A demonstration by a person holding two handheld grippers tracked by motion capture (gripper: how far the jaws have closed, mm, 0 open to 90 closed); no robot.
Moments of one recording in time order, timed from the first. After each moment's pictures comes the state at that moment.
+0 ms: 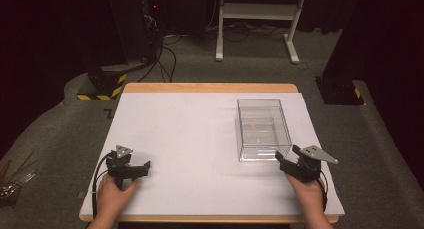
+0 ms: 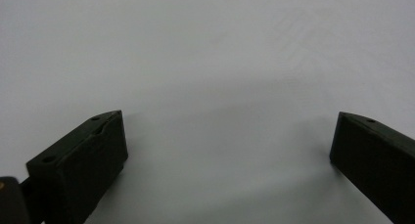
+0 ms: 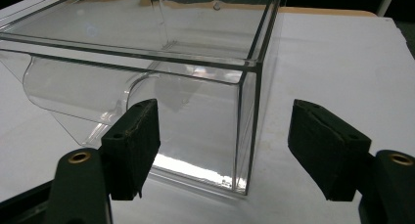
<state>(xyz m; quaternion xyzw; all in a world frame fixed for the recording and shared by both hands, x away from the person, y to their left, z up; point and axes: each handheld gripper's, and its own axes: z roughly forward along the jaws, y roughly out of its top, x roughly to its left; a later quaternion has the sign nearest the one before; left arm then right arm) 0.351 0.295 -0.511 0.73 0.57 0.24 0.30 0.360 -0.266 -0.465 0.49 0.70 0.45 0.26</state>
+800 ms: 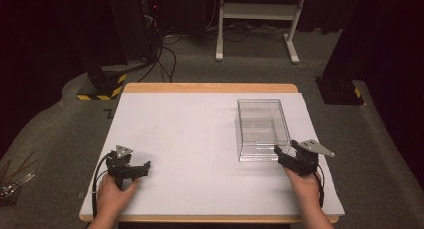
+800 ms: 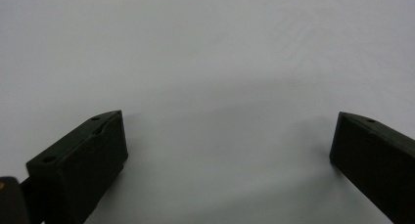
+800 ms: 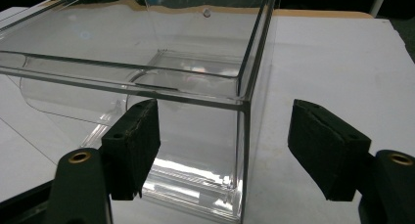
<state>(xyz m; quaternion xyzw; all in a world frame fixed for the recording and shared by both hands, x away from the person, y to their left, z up) 0.351 0.295 -0.511 0.73 0.57 0.24 0.30 0.379 -0.262 -0.466 0.51 0.69 0.45 0.26</state>
